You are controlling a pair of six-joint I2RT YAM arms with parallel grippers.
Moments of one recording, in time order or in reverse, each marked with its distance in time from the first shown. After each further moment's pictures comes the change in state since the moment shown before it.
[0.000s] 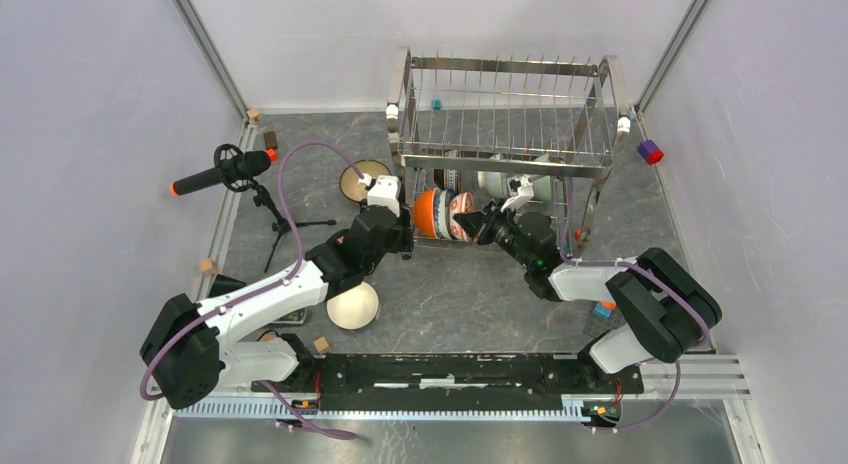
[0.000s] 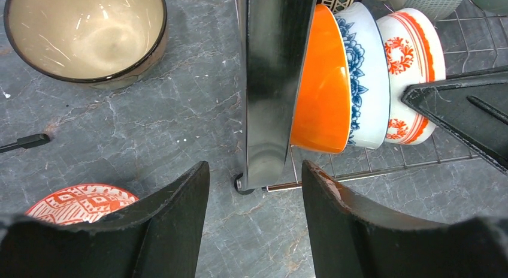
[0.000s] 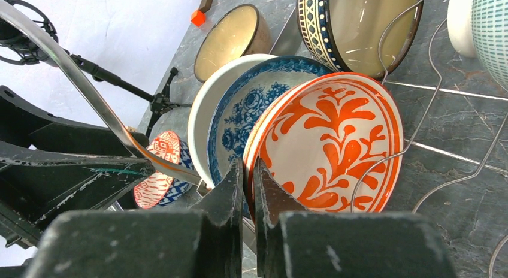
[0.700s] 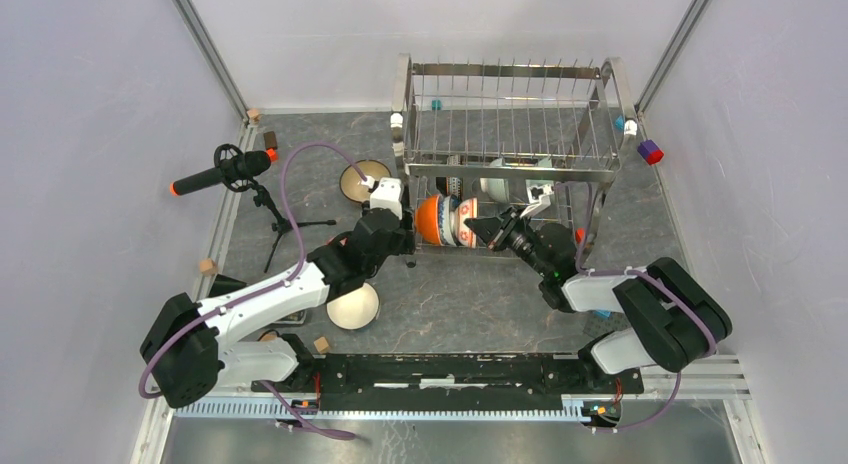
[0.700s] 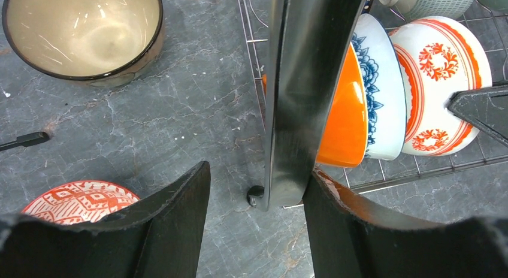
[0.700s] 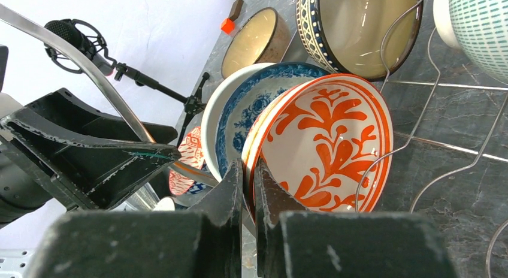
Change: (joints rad) left arm -0.019 0.000 0.000 -0.006 -0.028 0.000; right arm -0.087 -0.050 -0.135 0.170 -0.122 0.118
